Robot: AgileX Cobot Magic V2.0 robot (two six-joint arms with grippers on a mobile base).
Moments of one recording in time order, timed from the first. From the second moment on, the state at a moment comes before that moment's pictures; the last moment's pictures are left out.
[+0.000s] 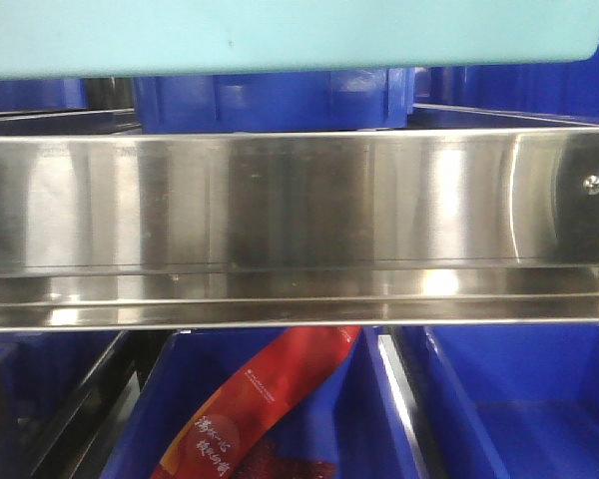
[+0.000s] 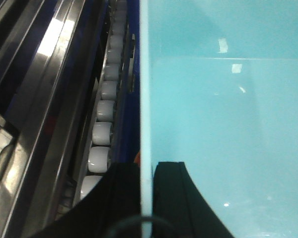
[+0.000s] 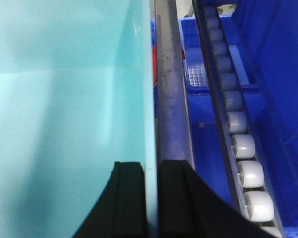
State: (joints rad) left arm -0.67 1.34 -1.38 0.64 1.04 -0.91; right arm 0.52 1.34 -1.36 -0.47 0.94 0.76
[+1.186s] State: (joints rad) left arm -0.61 1.34 -1.38 0.62 0.98 -0.87; right arm 0.52 1.34 -1.36 -0.48 0.89 0.76
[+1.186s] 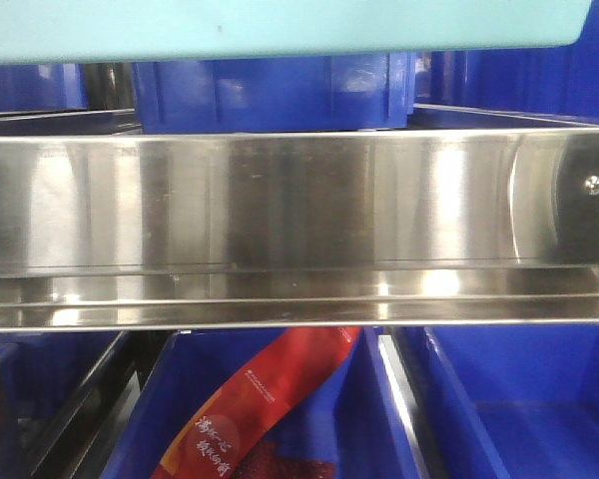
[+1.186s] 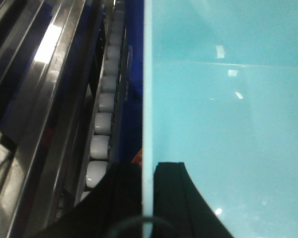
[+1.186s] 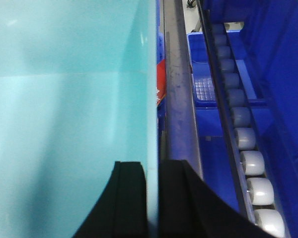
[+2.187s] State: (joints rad) left arm -0.61 1.34 -1.38 0.67 0.98 -0.87; right arm 0.52 1.34 -1.36 -0.48 0.87 0.72
